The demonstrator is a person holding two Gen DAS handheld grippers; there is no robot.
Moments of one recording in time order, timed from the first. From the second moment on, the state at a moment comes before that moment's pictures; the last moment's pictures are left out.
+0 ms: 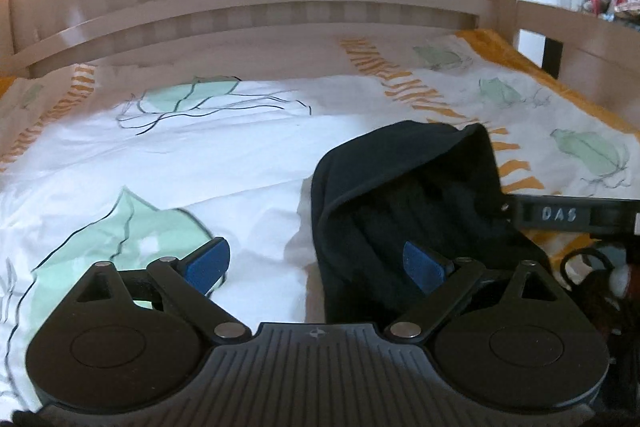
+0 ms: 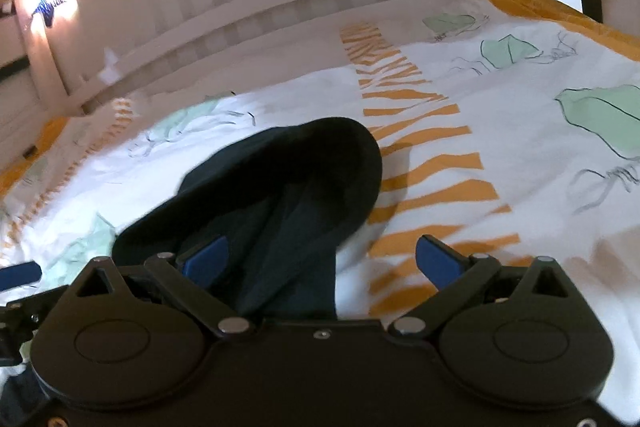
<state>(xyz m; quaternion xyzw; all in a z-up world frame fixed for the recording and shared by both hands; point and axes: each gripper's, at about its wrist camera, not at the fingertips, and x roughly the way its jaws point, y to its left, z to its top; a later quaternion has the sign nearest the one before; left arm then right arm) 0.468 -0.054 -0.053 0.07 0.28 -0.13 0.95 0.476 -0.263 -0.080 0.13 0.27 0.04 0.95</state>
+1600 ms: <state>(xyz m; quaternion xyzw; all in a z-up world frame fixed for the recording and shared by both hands) 0.508 -0.056 -0.080 0.20 0.25 -0.14 0.94 0.455 -0.297 -0.076 0.06 0.30 0.05 0.95</state>
